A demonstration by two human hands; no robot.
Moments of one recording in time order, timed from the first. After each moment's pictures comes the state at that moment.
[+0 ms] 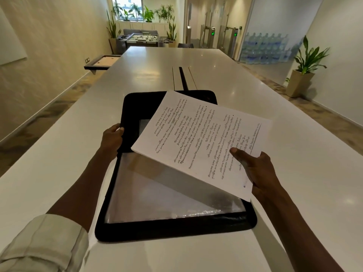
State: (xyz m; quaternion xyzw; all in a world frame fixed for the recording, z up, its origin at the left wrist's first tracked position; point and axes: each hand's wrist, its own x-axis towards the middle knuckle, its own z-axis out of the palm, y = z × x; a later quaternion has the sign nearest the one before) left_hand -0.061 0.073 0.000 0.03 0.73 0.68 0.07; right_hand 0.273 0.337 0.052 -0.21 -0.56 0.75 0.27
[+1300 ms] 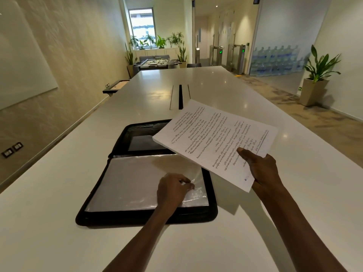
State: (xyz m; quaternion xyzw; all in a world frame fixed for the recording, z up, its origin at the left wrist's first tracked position) left_hand 0.233 0.217 -0.006 0.19 0.90 0.39 0.02; right_hand 0.341 0.425 0.053 -0.21 -0.47 0.80 0.30
